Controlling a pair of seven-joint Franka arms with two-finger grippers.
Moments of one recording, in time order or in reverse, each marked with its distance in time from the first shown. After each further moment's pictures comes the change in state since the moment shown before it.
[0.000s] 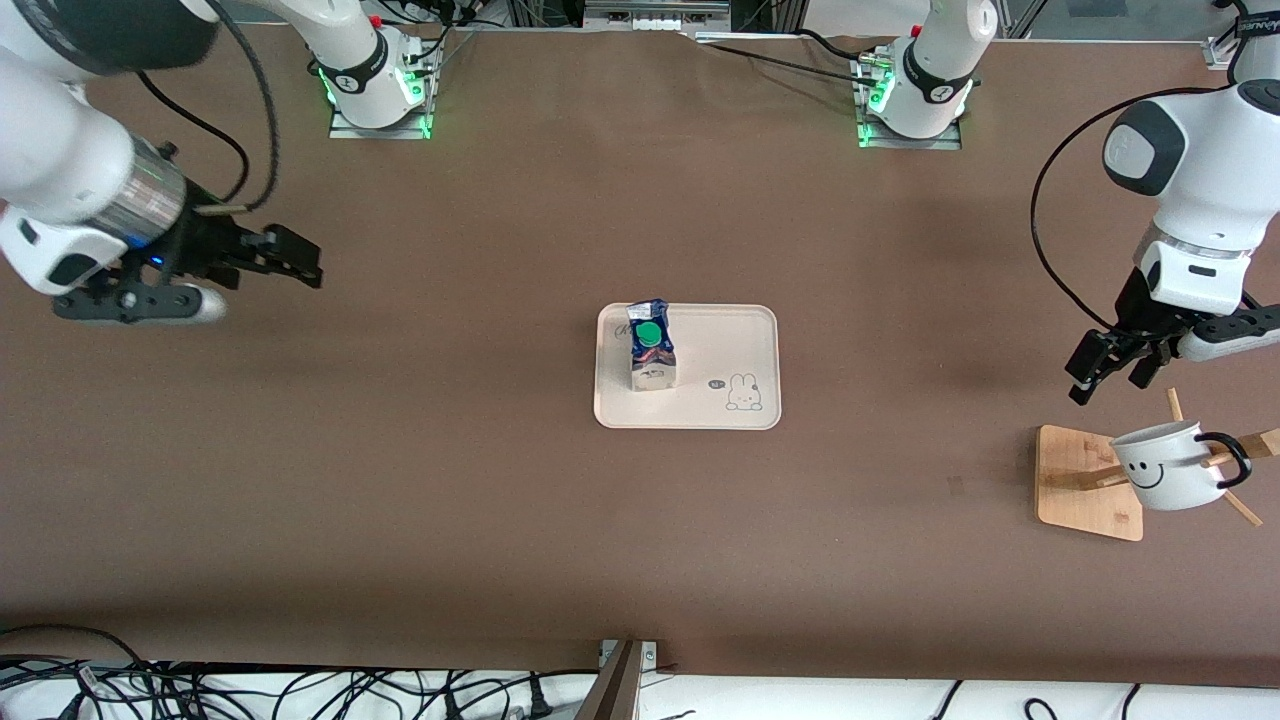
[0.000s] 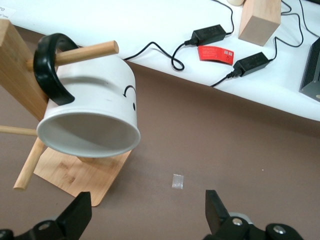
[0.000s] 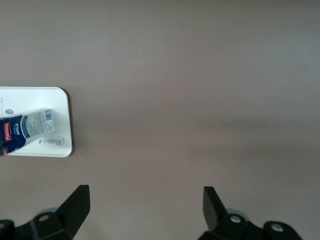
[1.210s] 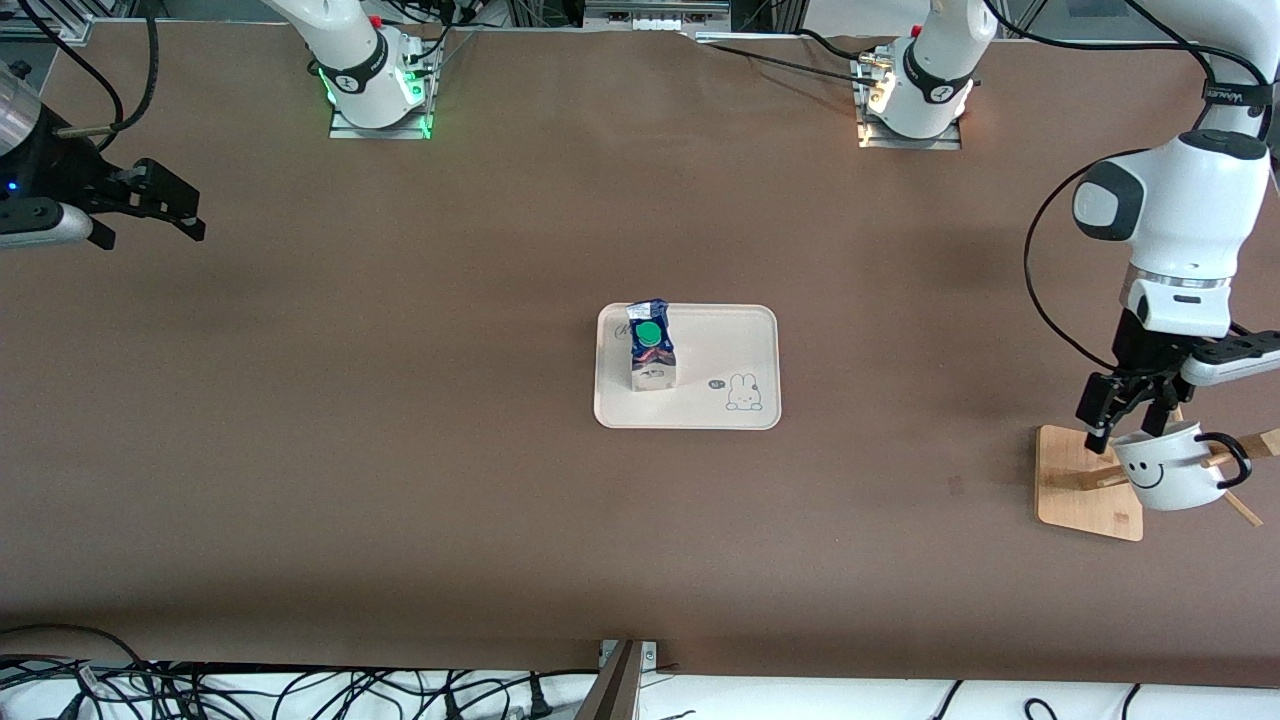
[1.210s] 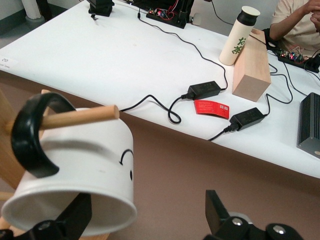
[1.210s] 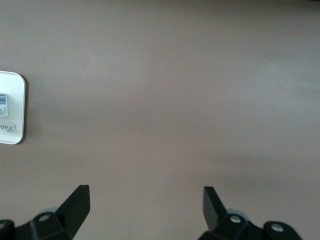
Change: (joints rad) left arm 0.002 0.190 0.014 0.071 0.000 0.352 -0.009; right arm -0.212 -0.212 0.108 -0.239 -0.118 0.120 -0.213
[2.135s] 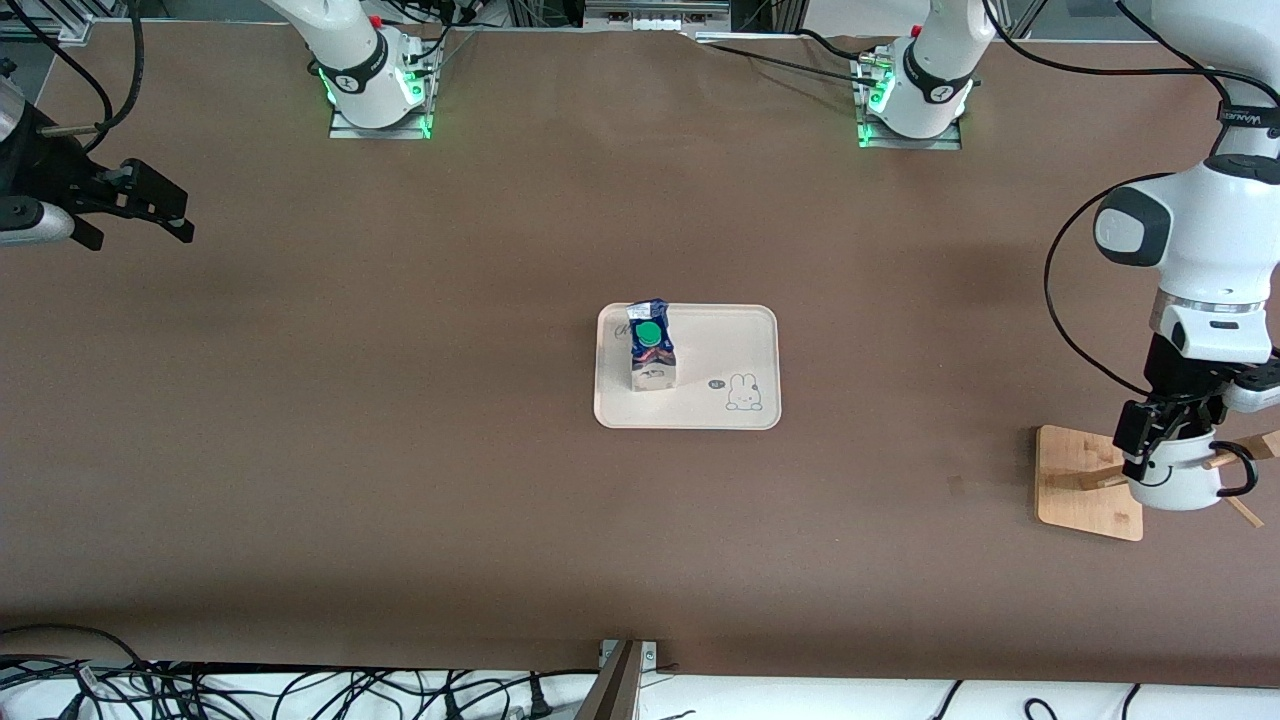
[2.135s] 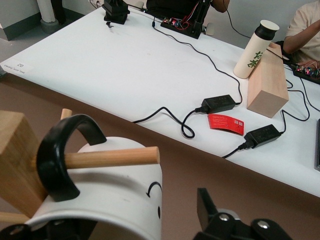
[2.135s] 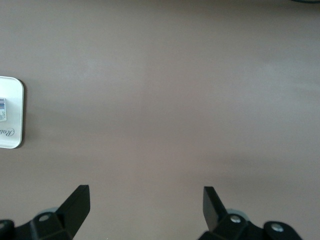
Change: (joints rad) left arm 0.001 0.065 0.035 0.077 -0.028 0.000 -0.001; right arm -0.001 0.001 -0.011 0.002 0.000 0.007 0.000
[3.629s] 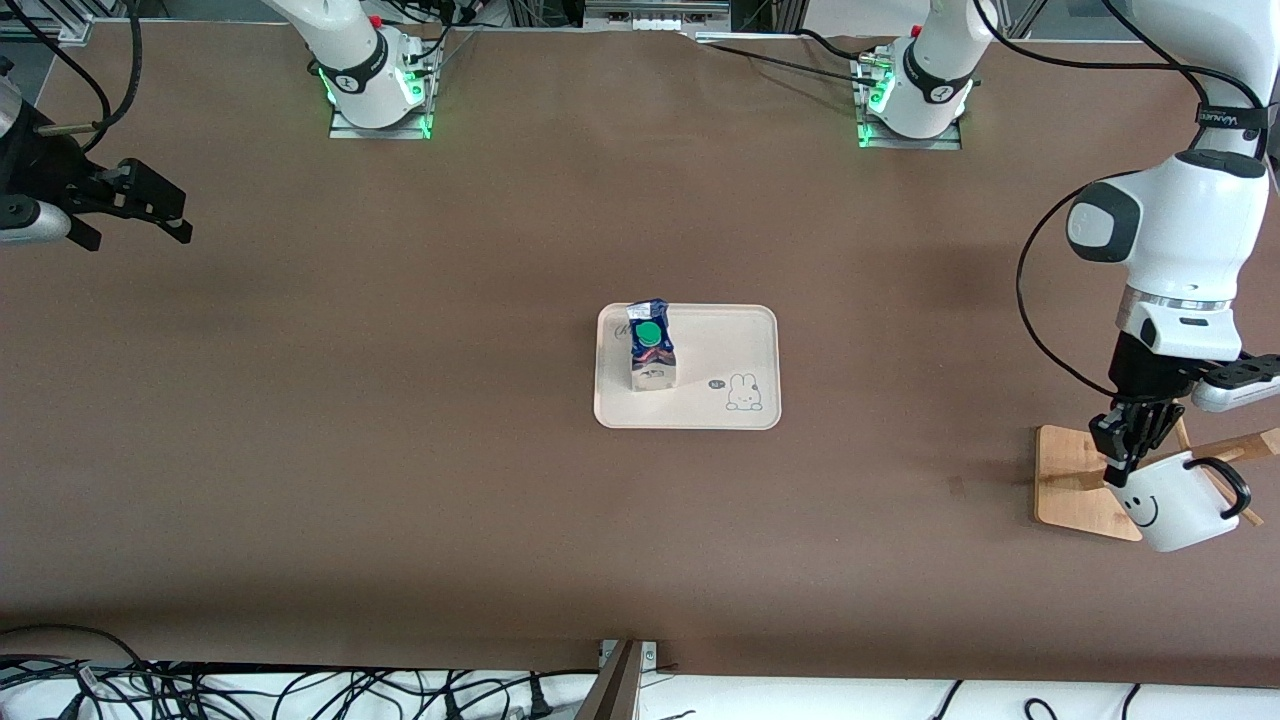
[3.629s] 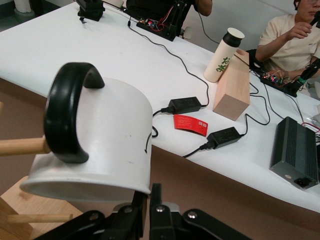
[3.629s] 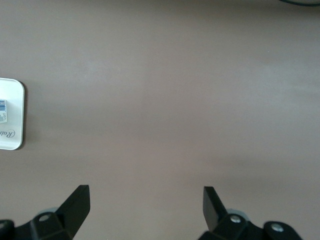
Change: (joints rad) left arm -0.020 -0.024 -0.080 0.010 -0.003 0.002 -0.089; right arm 0.000 0.001 0.000 0.006 0.000 0.002 0.000
